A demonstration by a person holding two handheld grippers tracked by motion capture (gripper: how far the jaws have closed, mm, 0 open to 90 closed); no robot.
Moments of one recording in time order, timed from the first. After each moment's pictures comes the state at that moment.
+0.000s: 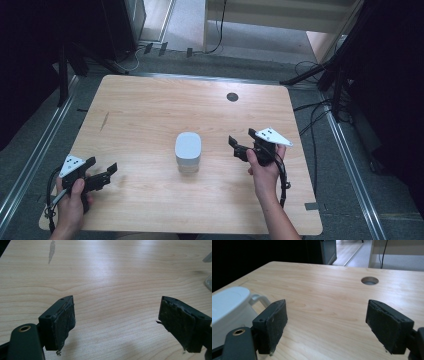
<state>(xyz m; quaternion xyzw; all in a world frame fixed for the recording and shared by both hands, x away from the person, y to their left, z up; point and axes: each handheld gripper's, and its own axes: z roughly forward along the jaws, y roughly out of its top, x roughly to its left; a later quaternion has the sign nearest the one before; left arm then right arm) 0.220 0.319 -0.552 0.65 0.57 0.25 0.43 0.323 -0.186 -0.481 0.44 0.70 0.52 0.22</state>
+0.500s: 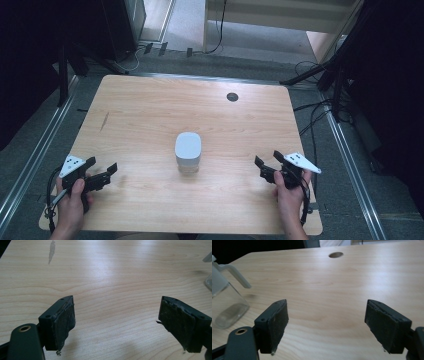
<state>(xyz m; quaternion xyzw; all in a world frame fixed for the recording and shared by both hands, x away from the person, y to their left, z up) 0.220 0.318 -0.552 0.65 0.57 0.25 0.43 0.277 -0.268 -0.523 0.50 0.67 0.50 0.22</state>
